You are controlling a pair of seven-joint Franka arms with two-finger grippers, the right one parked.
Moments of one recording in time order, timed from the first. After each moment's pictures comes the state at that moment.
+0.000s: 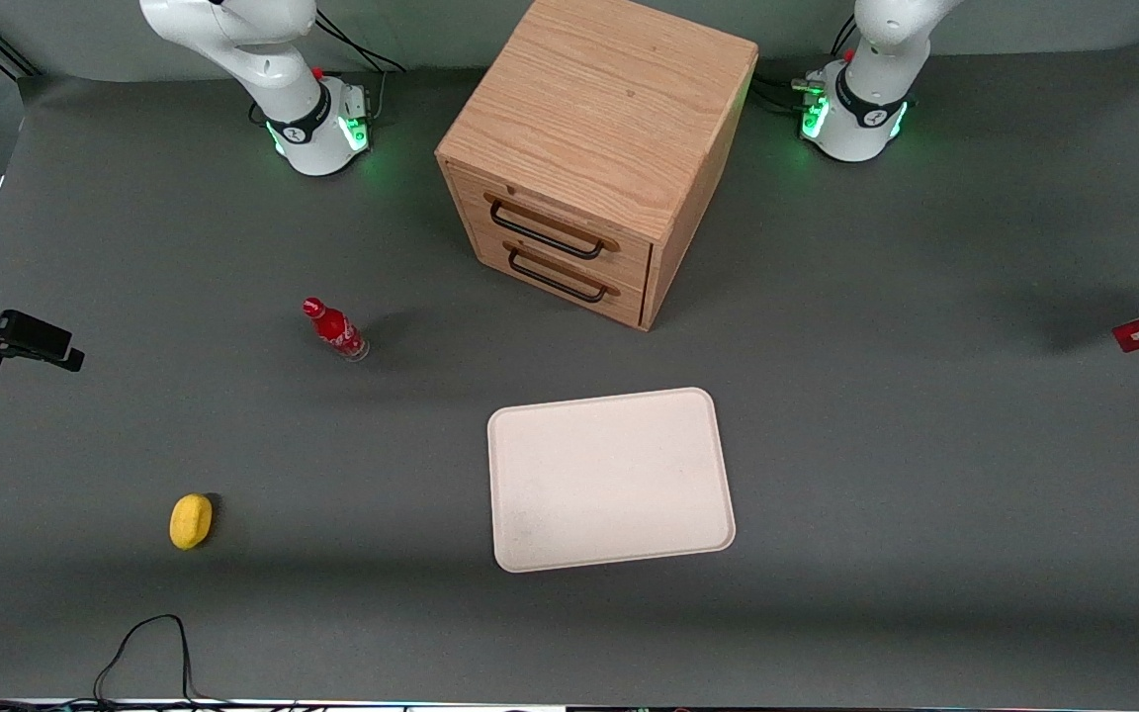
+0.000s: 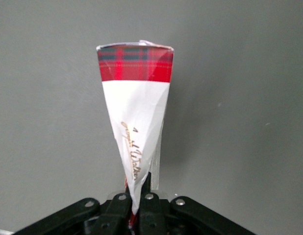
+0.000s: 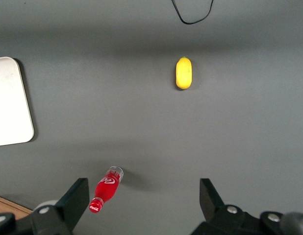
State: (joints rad) arm 0.67 0.24 -0.04 -1.80 0.11 1.95 1.71
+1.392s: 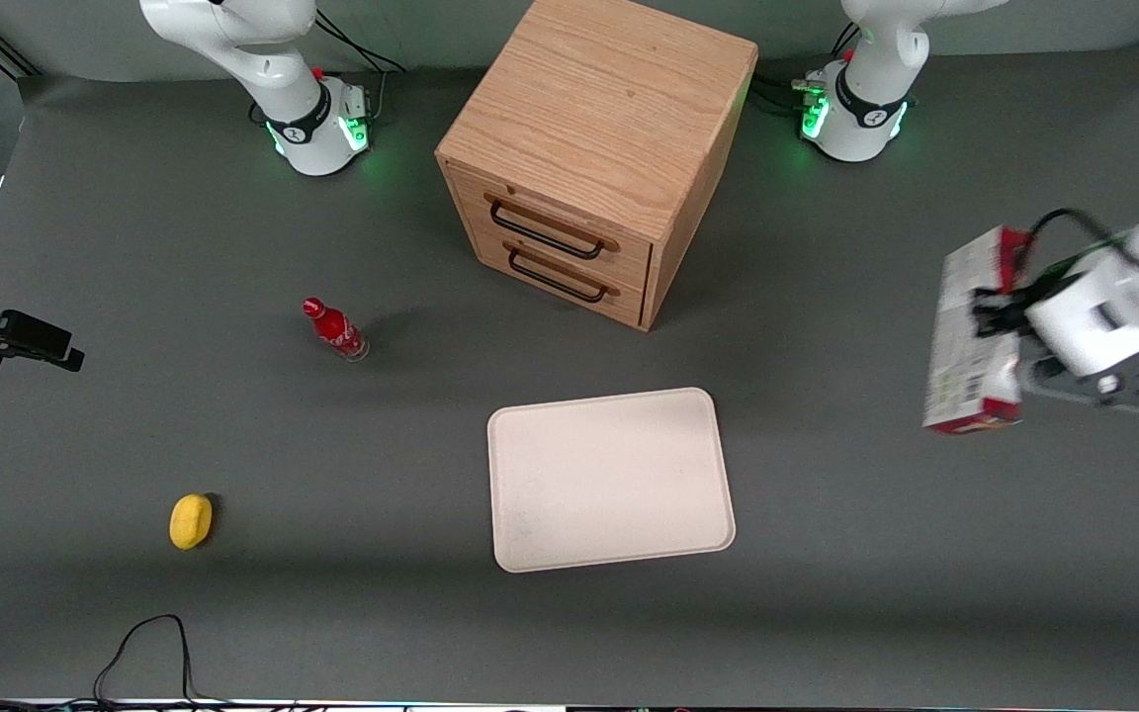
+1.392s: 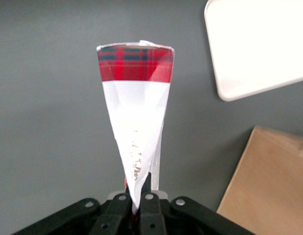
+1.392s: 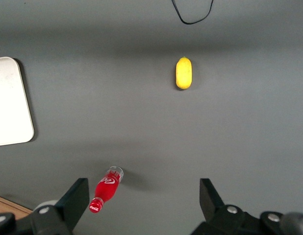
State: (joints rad) arm 0.05 0.32 -0.29 -1.32 0.01 1.48 -0.11
